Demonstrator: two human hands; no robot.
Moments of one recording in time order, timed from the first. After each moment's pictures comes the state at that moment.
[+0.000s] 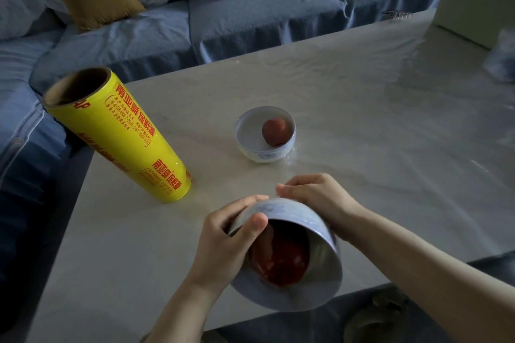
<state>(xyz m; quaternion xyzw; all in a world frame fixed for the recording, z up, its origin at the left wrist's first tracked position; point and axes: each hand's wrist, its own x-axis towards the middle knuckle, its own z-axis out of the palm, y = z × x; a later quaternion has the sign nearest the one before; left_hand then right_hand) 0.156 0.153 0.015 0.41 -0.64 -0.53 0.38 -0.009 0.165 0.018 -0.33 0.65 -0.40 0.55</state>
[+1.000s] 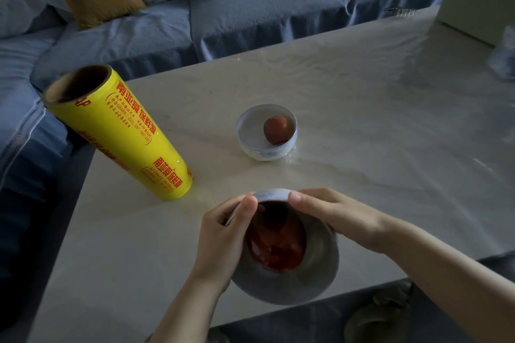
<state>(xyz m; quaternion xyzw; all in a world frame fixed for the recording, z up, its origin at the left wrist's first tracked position) 0.152 0.149 0.006 0.48 -0.59 -0.53 0.39 -0.025 0.190 0.026 -0.49 0.57 -0.30 0.59</state>
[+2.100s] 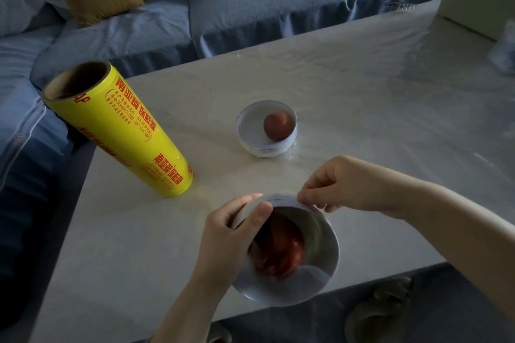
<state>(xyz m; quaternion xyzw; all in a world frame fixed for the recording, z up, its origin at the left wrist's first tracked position) 0.155 0.153 0.004 0.50 -0.59 -0.52 0.35 -0.044 0.175 0.050 -0.53 0.66 -0.20 0.49</state>
